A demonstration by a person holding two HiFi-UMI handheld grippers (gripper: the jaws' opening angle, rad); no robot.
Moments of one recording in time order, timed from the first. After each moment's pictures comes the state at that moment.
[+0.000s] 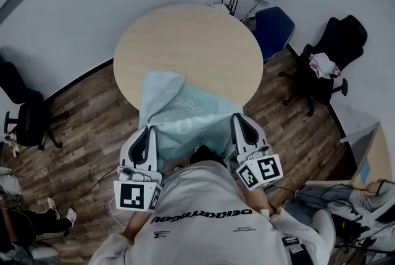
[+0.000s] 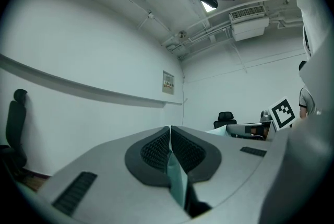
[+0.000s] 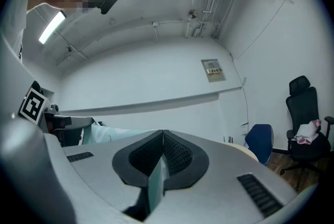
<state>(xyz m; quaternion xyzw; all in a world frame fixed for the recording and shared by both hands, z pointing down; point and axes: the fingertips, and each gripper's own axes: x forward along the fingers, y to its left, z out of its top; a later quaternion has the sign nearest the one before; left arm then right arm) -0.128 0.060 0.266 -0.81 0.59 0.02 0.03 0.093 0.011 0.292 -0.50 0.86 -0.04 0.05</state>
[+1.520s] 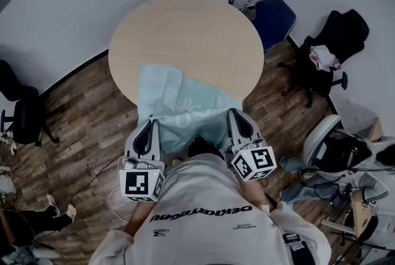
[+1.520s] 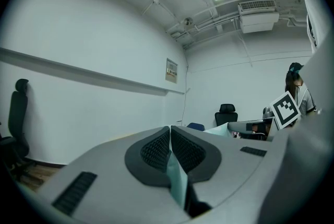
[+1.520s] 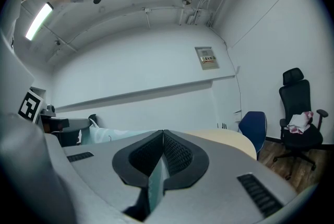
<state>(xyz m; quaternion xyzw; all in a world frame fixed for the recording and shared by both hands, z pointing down) -0.122 0.023 0.325 -0.80 0.59 -0.01 -0.03 0.099 -0.020 0.350 -0.52 0.85 -0.09 0.01</state>
